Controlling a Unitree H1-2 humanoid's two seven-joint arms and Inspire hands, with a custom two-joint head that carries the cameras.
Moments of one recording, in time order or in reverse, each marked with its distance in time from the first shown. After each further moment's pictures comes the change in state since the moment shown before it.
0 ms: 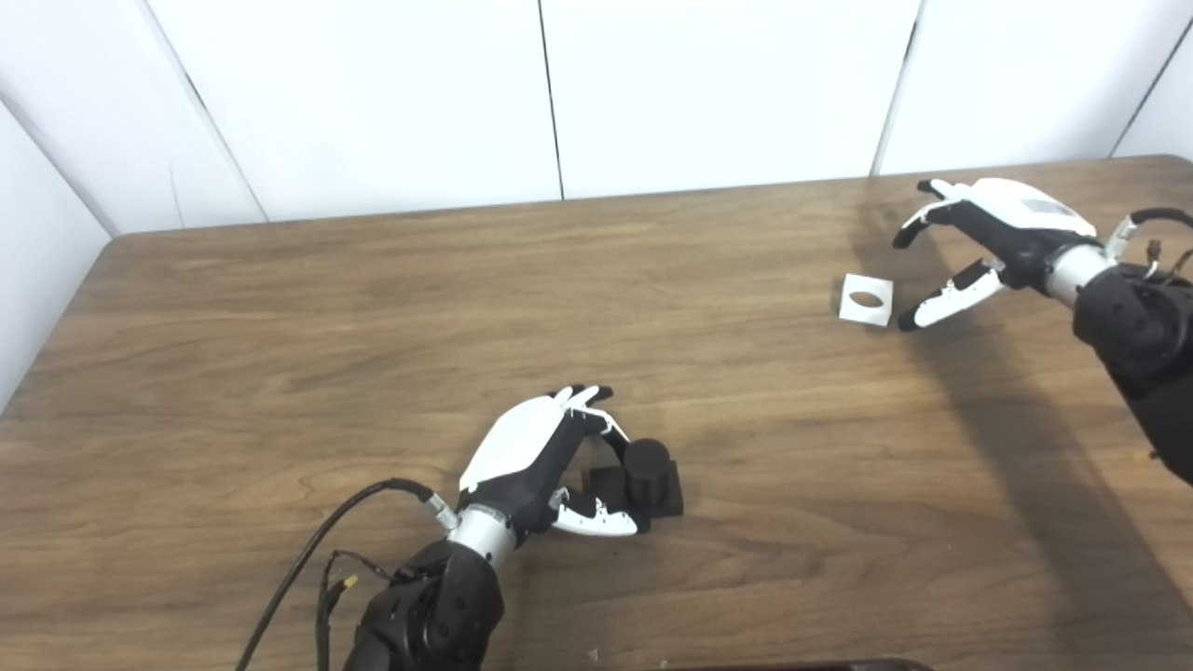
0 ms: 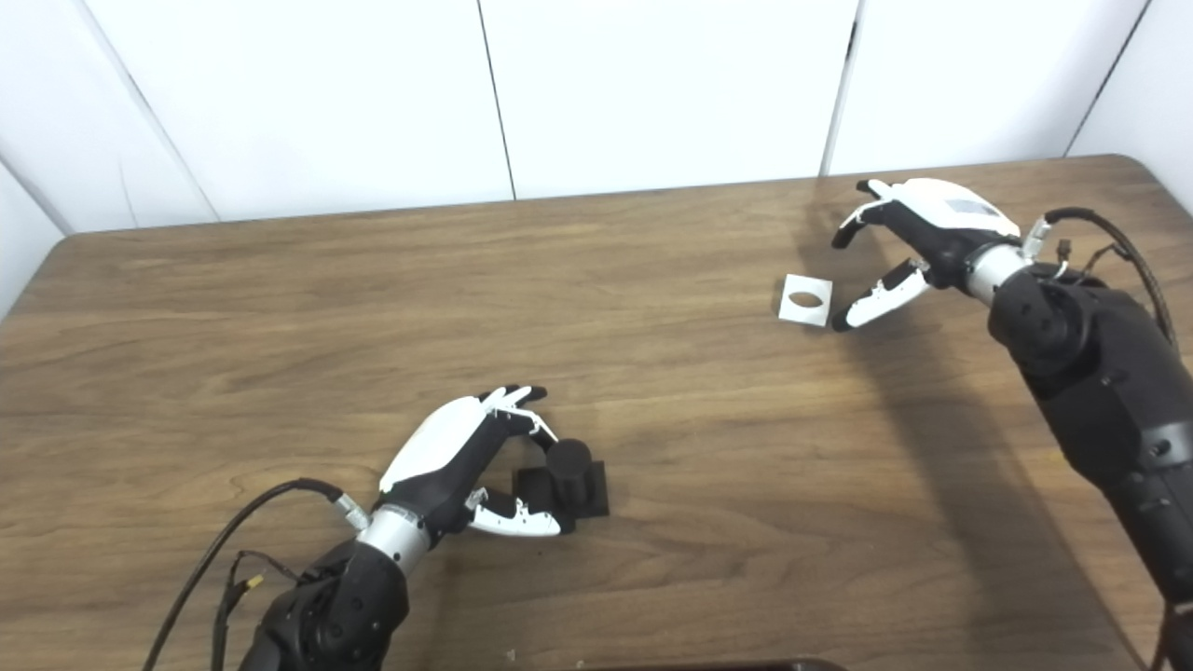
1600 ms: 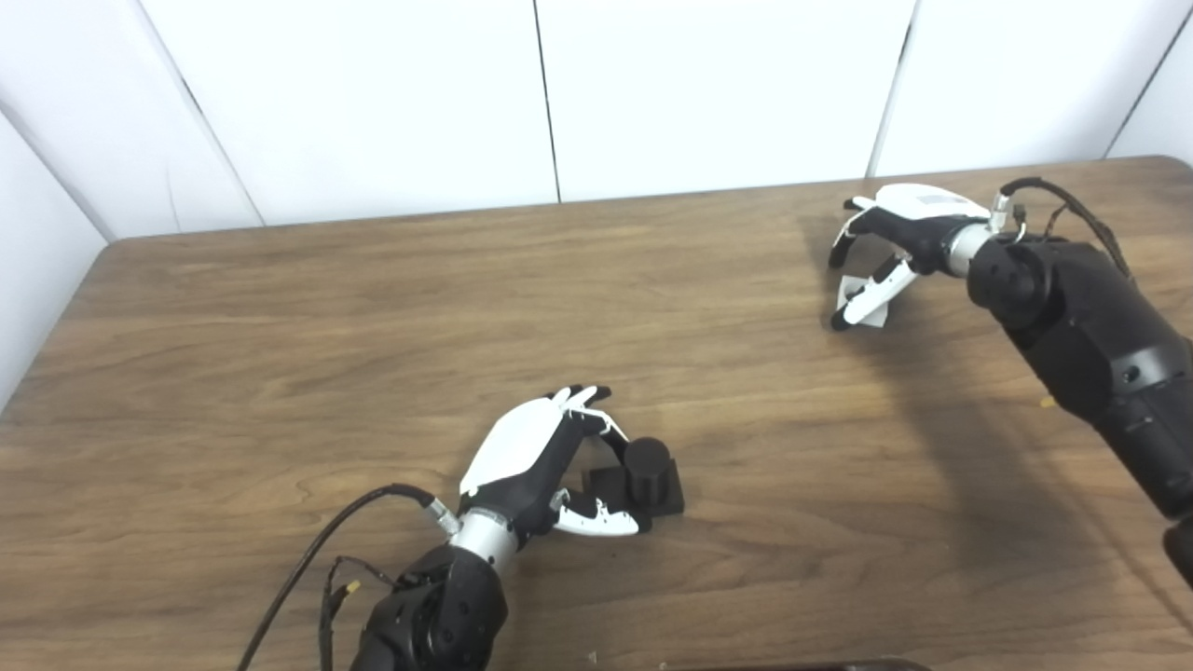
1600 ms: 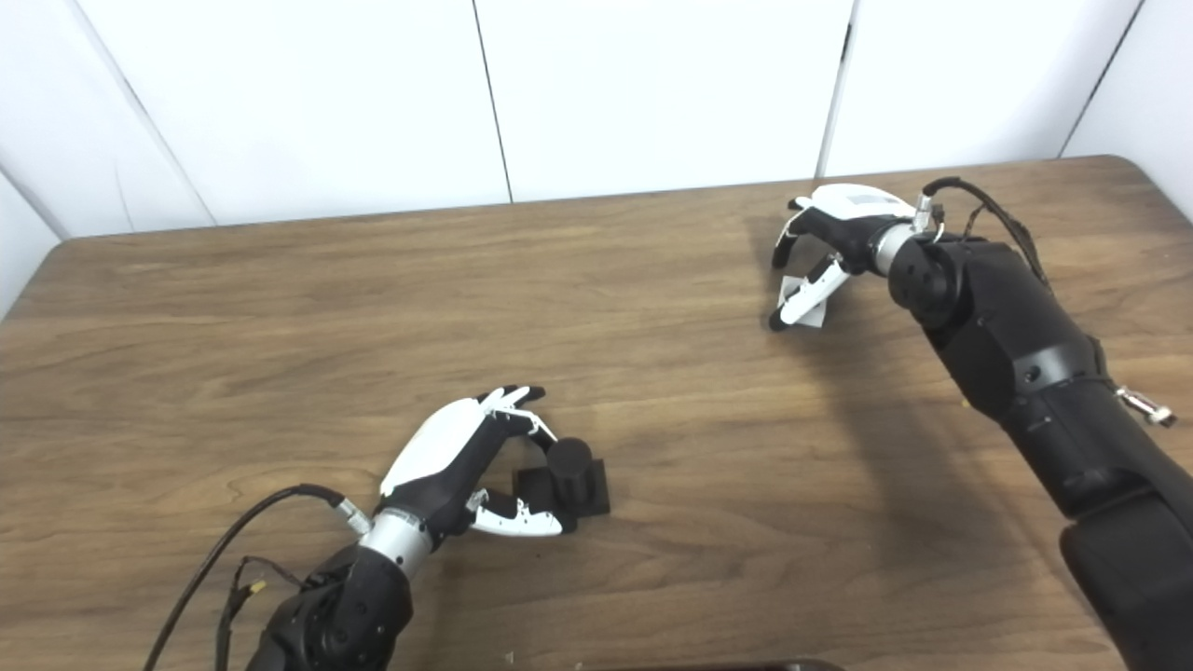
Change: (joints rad) left arm -0.003 -0.003 -0.011 0.017 -0.008 0.000 0.040; right arm -0.165 0.100 0.153 0.199 -0.091 0.047 0.059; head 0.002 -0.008
